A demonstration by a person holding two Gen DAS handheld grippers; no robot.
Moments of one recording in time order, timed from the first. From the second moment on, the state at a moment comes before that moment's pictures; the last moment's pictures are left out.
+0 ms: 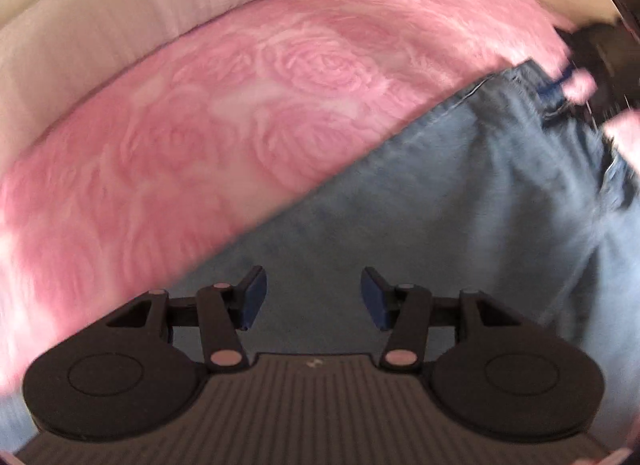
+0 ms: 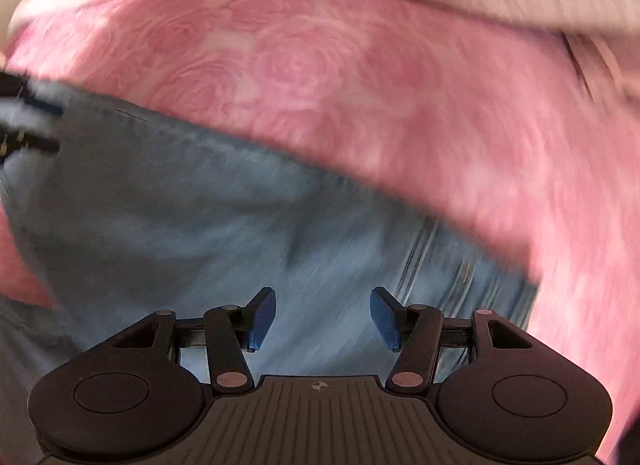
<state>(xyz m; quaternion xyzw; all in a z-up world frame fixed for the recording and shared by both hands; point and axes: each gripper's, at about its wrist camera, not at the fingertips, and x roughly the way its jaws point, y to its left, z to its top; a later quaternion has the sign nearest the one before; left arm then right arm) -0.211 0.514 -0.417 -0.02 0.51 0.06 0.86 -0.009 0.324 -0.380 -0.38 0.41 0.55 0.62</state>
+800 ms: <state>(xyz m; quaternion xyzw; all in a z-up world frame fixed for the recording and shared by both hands) -0.225 0.522 -0.413 0.07 0.49 0.04 0.87 0.030 0.357 -0.389 -0.45 0.30 0.60 0.59</state>
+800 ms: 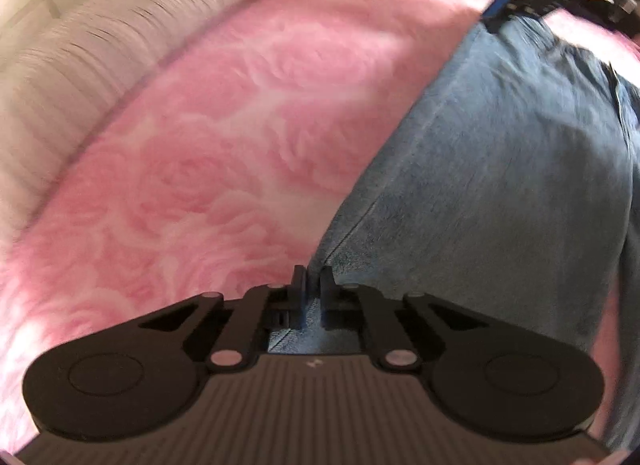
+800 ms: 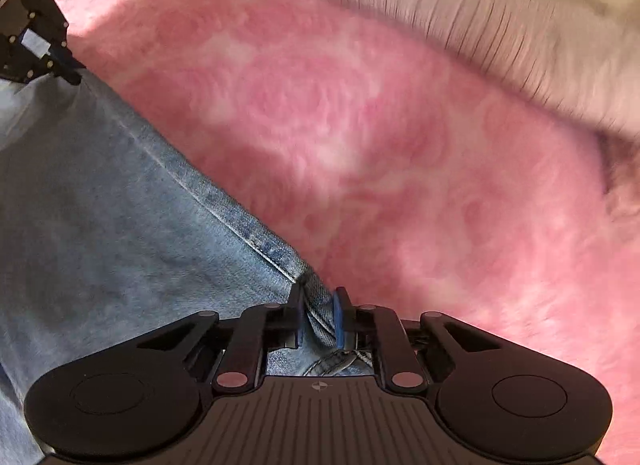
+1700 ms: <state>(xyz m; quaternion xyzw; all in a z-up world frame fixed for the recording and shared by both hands) -0.457 0.276 -0.360 -0.30 0.47 0.37 0.74 -0.083 0.028 -0.371 -0.26 0.54 0.46 0.66</state>
